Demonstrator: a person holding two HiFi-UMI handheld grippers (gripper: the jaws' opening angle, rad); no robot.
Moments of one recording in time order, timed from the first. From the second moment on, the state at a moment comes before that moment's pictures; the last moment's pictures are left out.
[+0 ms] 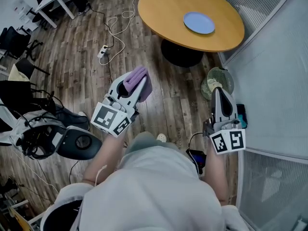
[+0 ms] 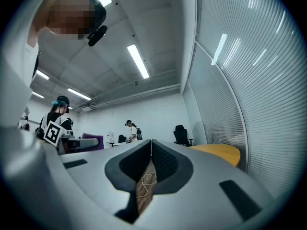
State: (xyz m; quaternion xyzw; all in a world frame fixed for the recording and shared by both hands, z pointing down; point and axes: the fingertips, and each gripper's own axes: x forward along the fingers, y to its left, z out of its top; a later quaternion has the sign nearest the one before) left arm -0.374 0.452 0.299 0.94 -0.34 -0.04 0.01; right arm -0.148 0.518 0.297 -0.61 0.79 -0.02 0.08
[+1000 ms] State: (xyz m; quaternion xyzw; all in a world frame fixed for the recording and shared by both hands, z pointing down) left arm -0.331 0.330 0.297 0.95 -0.32 -0.04 0.02; right arm -0.103 0.423 0.291 -0.64 0.76 -0.02 0.07
